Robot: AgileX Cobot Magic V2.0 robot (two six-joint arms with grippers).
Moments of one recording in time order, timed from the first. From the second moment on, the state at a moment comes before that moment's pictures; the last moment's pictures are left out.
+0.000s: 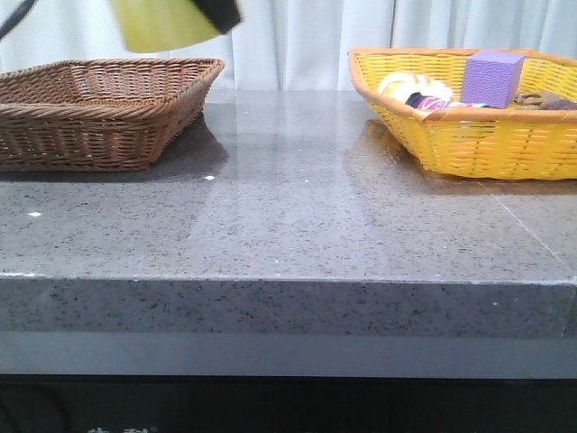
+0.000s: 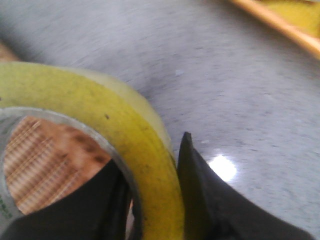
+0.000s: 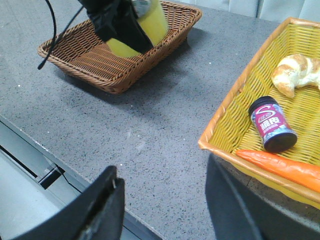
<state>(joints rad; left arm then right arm) -0.45 1.88 -1.98 -0.16 1.22 0.37 0.53 0.63 -0.88 0.12 0.67 -0.02</state>
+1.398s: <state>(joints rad) -0.25 1.92 -2.00 -0.13 1.23 0.24 0.53 0.63 -0.88 0.12 0.67 -0.02</state>
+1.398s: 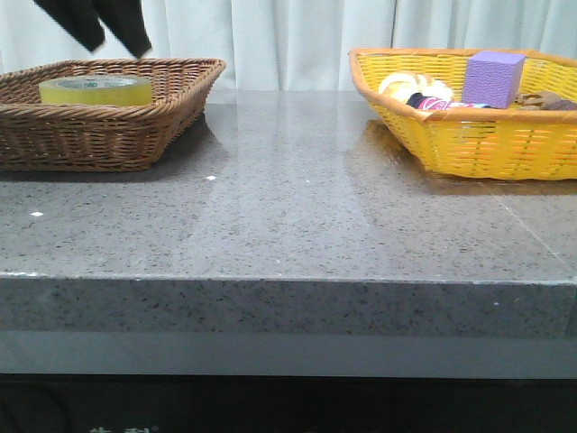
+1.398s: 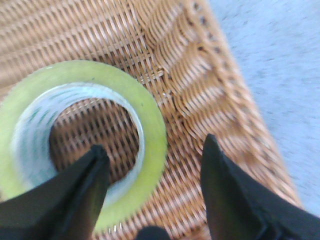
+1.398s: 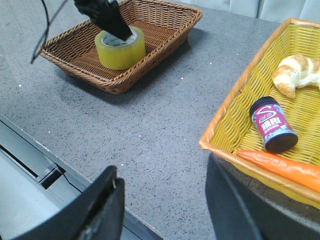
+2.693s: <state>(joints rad) -0.37 0.73 -0.90 -0.06 0.81 0.05 0.46 0.63 -0.88 -0.04 0.79 0.14</state>
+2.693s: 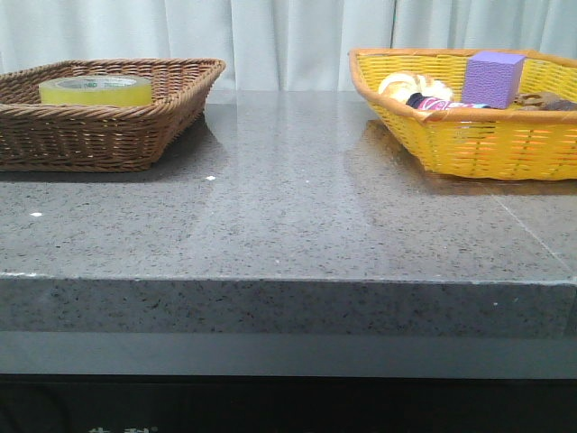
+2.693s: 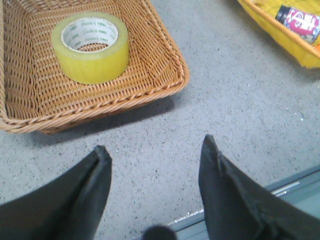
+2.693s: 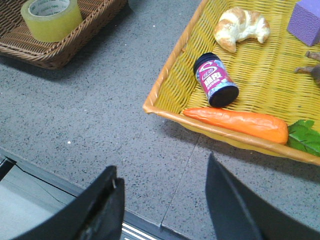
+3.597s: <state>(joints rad) -0.37 0.73 -0.90 -0.06 0.79 0.04 0.46 0.63 -0.88 -0.04 0.79 0.14</state>
